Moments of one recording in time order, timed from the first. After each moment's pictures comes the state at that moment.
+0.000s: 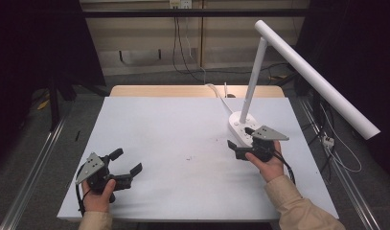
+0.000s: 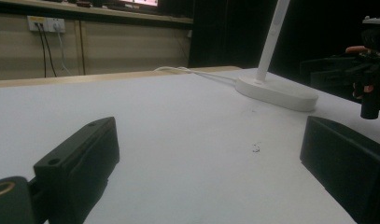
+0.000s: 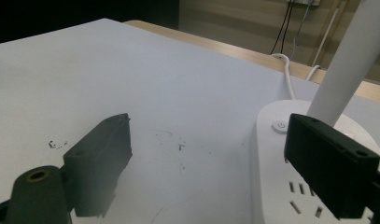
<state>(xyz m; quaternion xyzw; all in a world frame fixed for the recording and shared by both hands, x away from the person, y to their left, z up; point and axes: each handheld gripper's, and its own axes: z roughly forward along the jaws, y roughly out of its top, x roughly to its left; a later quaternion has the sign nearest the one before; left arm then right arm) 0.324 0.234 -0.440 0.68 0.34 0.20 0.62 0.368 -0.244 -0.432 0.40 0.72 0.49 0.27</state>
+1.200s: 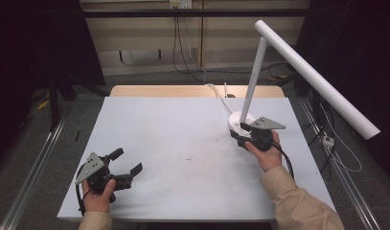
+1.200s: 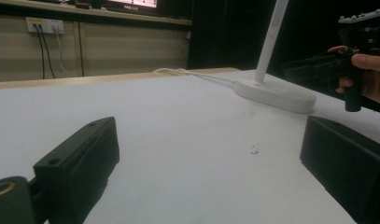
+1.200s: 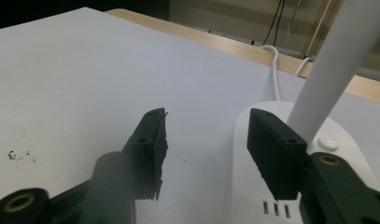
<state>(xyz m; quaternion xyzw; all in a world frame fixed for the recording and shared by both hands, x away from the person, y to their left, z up) 0.324 0.234 -0.439 0.68 0.34 0.19 0.62 0.397 -0.250 -0.429 0.42 0.73 0.47 0.27</state>
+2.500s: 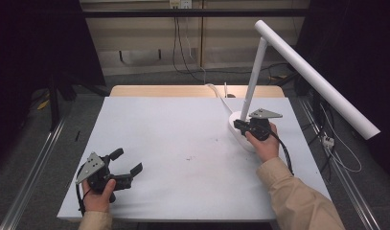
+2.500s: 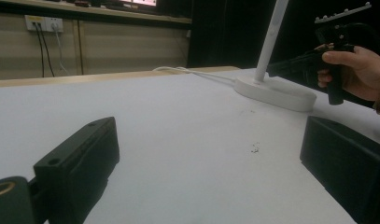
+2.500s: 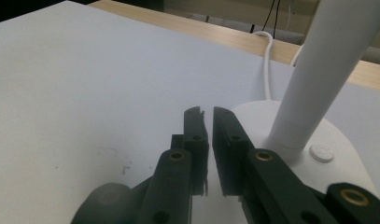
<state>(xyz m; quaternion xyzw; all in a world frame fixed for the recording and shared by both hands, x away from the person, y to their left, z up) 0.325 0.233 -0.440 0.68 0.34 0.19 0.62 0.432 -0.257 -0.433 0.45 0.73 0.45 0.24</state>
